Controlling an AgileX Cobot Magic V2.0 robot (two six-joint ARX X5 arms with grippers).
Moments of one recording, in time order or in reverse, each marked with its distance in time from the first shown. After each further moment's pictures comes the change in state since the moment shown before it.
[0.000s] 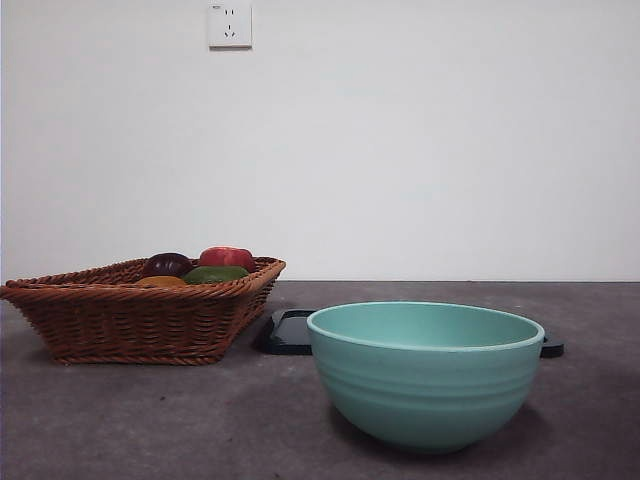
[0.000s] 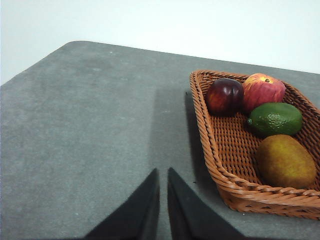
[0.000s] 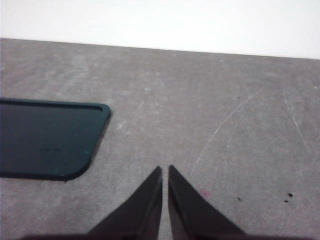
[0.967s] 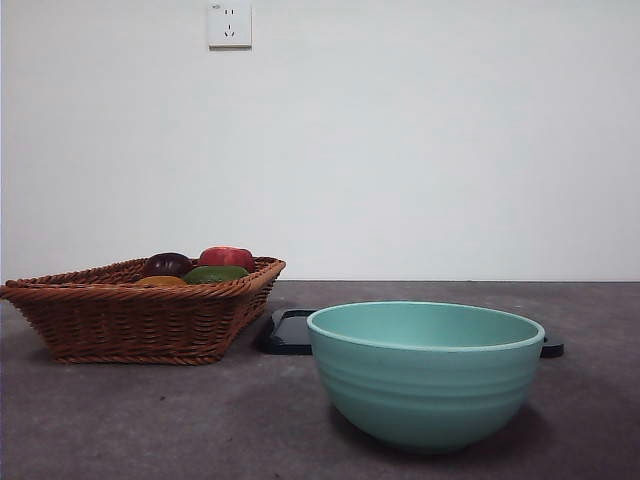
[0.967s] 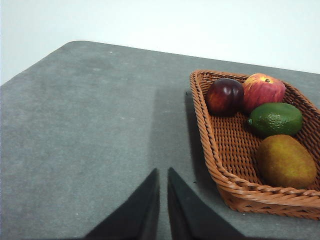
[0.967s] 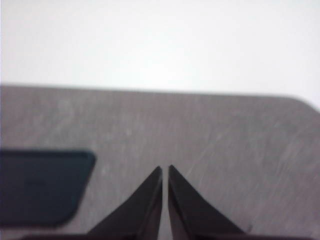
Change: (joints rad) left arm 0.000 0.000 0.000 0.000 0.000 0.000; right arm -0.075 0.001 0.196 -0.121 -0.010 -0.006
